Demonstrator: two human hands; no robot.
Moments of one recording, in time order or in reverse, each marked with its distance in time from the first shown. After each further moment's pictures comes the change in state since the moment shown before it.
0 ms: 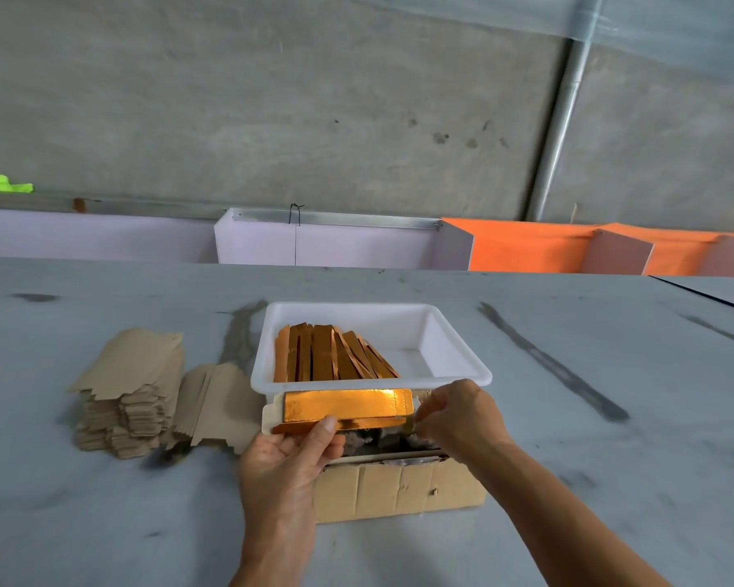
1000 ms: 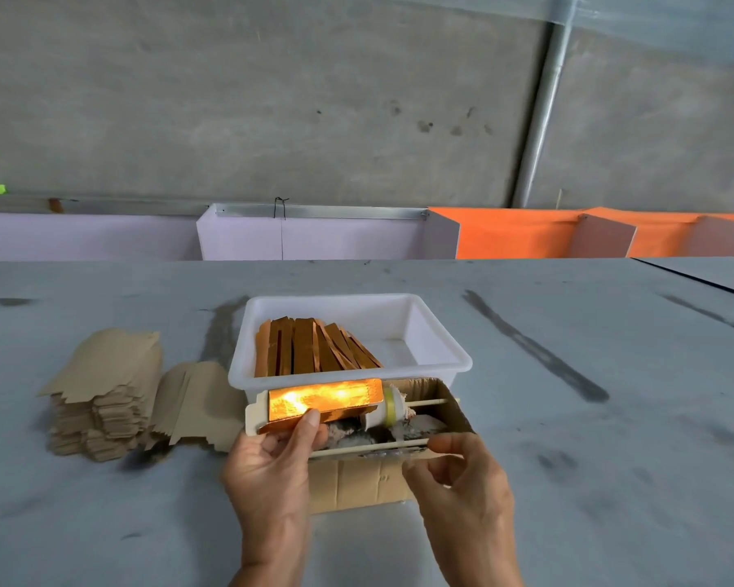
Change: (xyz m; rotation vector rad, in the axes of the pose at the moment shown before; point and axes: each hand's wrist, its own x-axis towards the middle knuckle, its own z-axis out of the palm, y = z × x) left_hand -0.010 -0.017 0.015 0.052 0.139 0.226; right_hand -0.084 0.030 0.028 0.534 0.267 0.036
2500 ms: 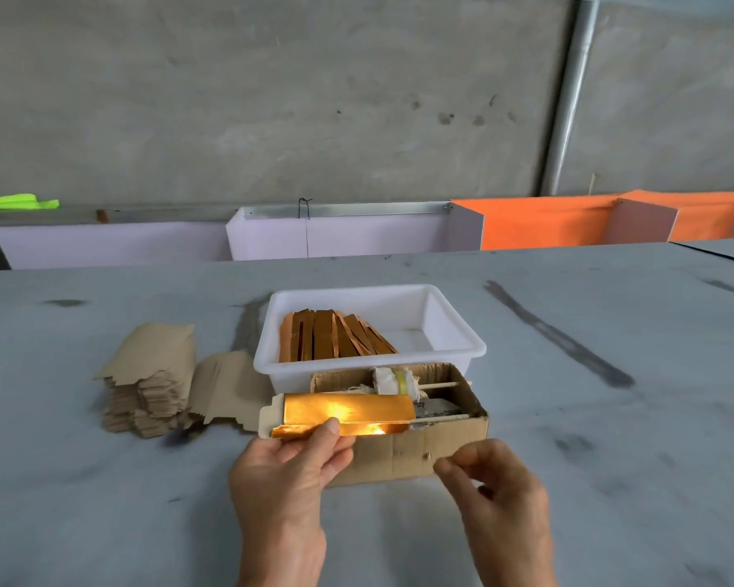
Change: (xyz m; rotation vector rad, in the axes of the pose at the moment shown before) left_hand -0.035 0.046 -0.002 0.043 -0.012 -0.206; right_hand -0.005 0.034 -0.019 0.161 0.067 -0.129
